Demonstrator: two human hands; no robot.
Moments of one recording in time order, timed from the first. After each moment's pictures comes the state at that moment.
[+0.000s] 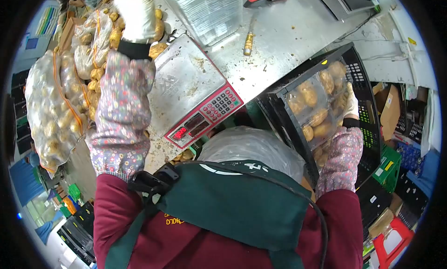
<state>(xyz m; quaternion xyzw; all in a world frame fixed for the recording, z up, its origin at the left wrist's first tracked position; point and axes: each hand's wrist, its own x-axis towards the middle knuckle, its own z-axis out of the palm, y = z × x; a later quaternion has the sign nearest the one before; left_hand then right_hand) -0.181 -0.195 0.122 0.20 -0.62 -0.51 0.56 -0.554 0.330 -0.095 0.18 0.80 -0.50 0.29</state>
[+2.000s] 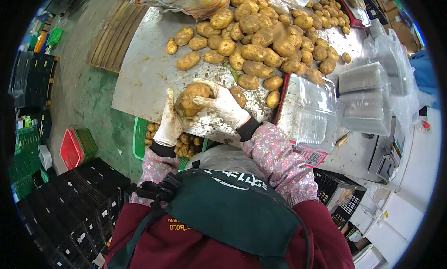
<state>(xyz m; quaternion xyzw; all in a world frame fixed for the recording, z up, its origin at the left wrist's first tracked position) 0.384 0.040 -0.032 0.36 -0.01 -0.74 0.57 0.216 -0.054 -0.014 -0.42 0.28 -0.25 0.83</state>
